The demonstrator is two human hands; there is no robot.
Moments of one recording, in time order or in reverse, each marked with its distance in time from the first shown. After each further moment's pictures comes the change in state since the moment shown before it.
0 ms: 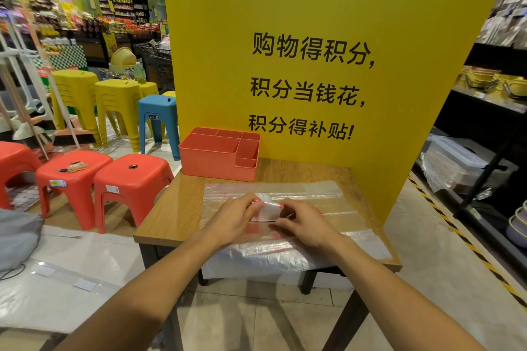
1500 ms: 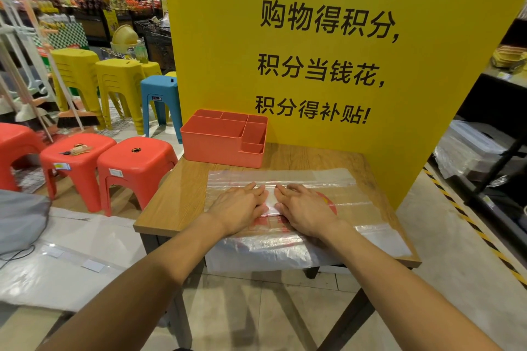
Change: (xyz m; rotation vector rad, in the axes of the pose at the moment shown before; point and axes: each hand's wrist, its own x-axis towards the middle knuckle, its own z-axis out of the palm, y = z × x) left_hand 0.018 -0.009 -0.002 0.596 -0.280 0.081; right_hand 0.040 0.012 0.022 -0.716 -0.182 -0.078
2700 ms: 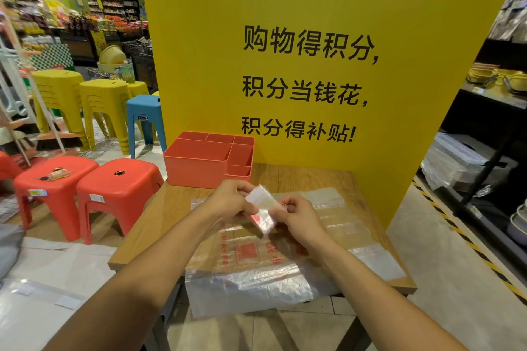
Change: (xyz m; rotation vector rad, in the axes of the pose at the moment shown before) left_hand 0.038 0.000 -0.049 -1.290 0.078 -0.425; right_hand 0.002 -0.003 -0.017 1.308 0.314 0.460
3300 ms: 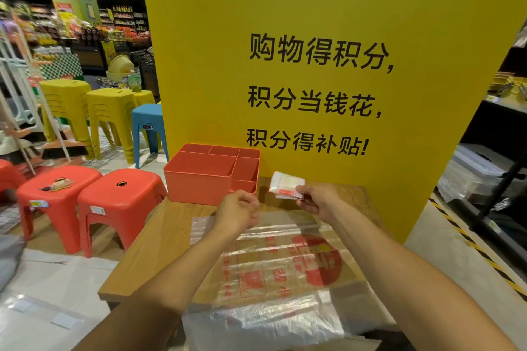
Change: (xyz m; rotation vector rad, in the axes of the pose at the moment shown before) left_hand 0.049 -0.021 0.007 -0.035 0.287 0.113; right_hand 0.127 -0.021 -0.033 0.346 0.202 0.386
